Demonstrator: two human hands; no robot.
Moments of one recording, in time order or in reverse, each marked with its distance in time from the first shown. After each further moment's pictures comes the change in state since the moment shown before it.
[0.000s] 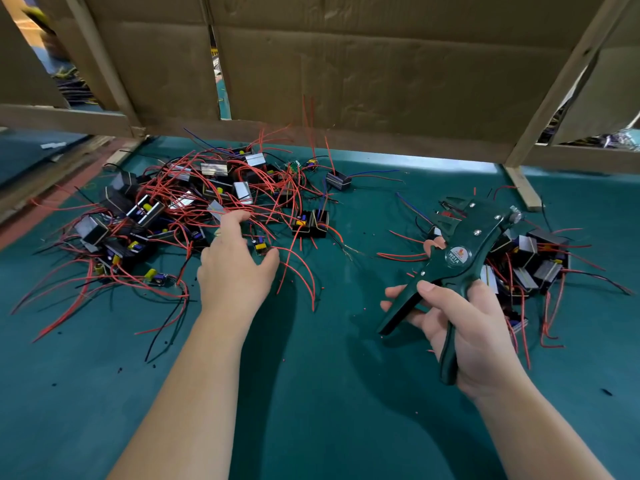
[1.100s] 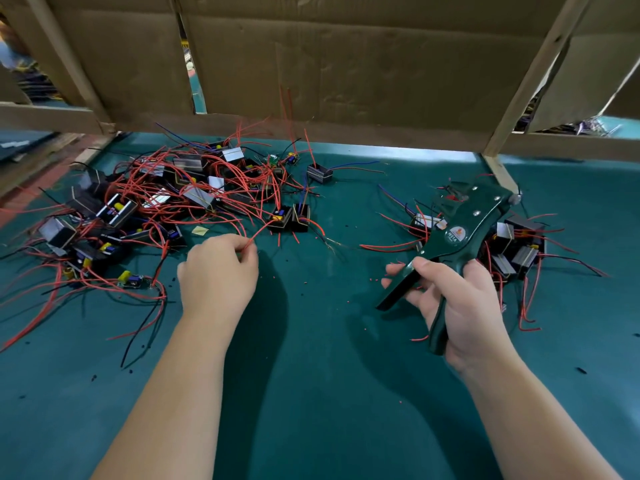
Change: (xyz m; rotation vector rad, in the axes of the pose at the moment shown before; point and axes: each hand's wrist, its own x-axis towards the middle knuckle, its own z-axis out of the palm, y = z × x) left_hand -0.011 0.013 -0.005 0.126 -0.012 0.056; right_hand 0.009 -0.006 -0.009 -0.018 0.132 -0.024
